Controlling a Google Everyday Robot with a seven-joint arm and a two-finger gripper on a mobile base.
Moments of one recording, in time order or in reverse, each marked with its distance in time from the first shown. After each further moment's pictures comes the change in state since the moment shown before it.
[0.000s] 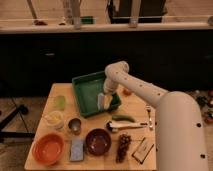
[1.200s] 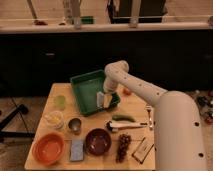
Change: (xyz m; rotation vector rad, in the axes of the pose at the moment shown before) arm 0.000 0.000 -0.005 -0.004 0.004 -0.002
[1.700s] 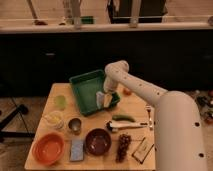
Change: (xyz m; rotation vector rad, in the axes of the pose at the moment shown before) arm 0.000 0.000 -0.002 0.001 0.001 -0.001
